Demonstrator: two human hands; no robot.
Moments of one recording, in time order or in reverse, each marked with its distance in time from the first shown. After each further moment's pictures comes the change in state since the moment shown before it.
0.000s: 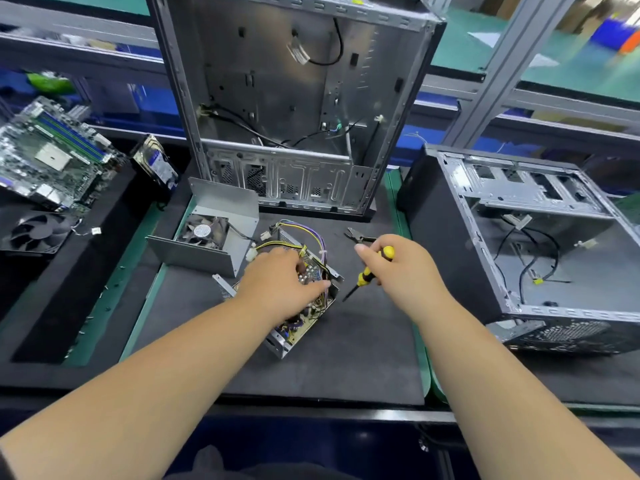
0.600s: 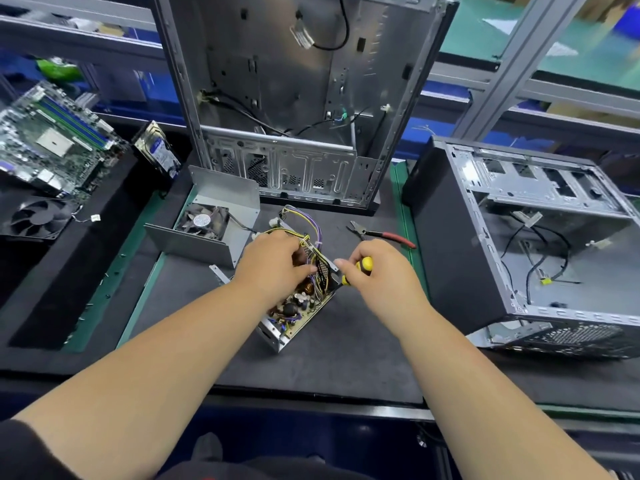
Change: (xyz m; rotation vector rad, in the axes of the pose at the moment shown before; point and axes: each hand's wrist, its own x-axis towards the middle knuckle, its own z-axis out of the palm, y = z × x) left_hand 0.018 -0.006 0.013 -0.004 0.105 0.131; right_hand -0.002 0.026 0.026 -0.161 -0.026 -0.205
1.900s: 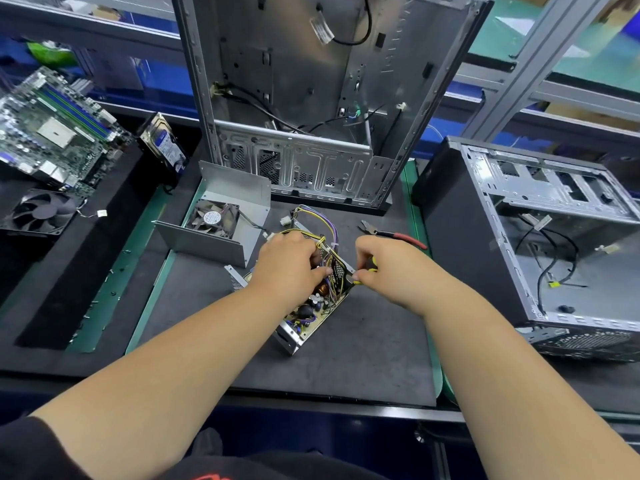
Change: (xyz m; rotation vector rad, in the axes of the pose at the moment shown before) left_hand 0.000 -0.005 0.004 0.045 -0.004 0.008; right_hand 0.024 -0.036 -0.021 -0.334 -0.398 -0.023
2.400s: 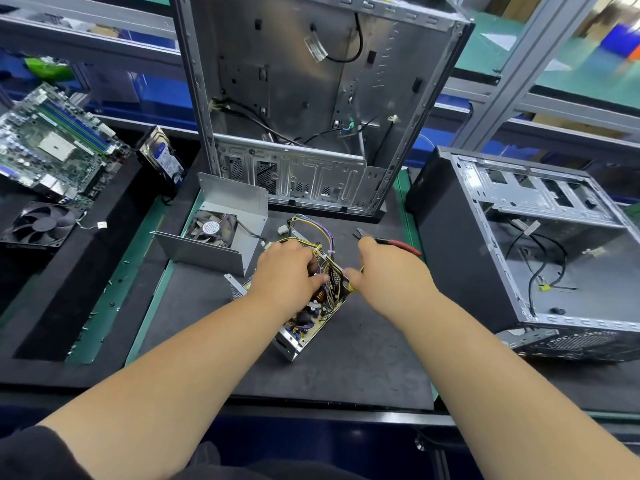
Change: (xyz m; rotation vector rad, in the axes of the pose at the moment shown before) left_hand -0.004 0.001 -0.003 -0.040 -0.012 -0.013; right_hand -0.005 -0.019 0.009 -0.243 0.205 0.091
